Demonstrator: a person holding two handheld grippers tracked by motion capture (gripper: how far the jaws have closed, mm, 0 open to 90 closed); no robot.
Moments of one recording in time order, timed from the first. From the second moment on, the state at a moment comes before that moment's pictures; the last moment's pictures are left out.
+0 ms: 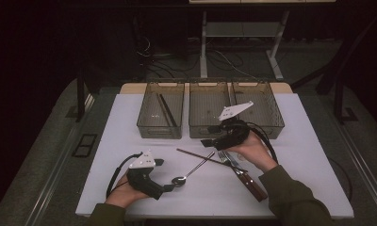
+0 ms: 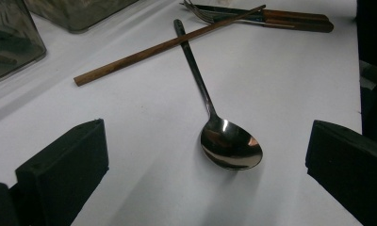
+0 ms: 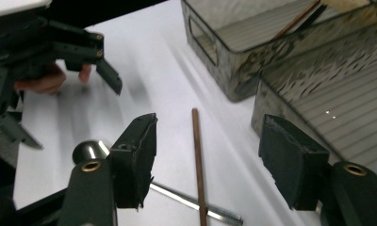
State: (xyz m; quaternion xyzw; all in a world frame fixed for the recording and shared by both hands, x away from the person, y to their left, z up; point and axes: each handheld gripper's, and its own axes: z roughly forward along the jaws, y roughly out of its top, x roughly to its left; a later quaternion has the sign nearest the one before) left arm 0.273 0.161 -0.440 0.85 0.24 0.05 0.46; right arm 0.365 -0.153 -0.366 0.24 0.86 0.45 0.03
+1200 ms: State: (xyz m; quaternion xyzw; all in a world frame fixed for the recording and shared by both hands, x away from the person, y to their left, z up) left arm 0.271 0.159 -0.438 0.85 0.24 0.05 0.46; right arm 0.327 -0.205 -0.424 0.24 0.90 0.37 0.02
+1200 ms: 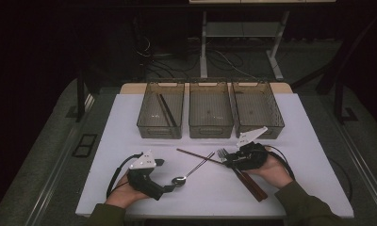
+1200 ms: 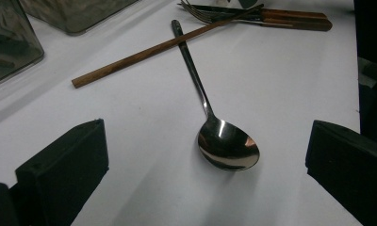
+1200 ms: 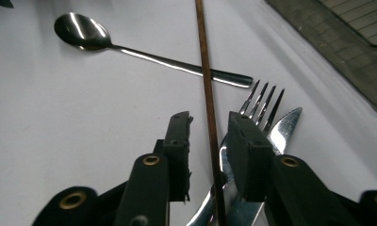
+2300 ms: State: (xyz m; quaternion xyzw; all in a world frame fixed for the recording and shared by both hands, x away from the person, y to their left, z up) left arm 0.271 0.159 -0.439 0.85 0.23 0.04 0.46; right arm 0.333 -0.195 -0.440 0.21 0.92 0.33 0.05
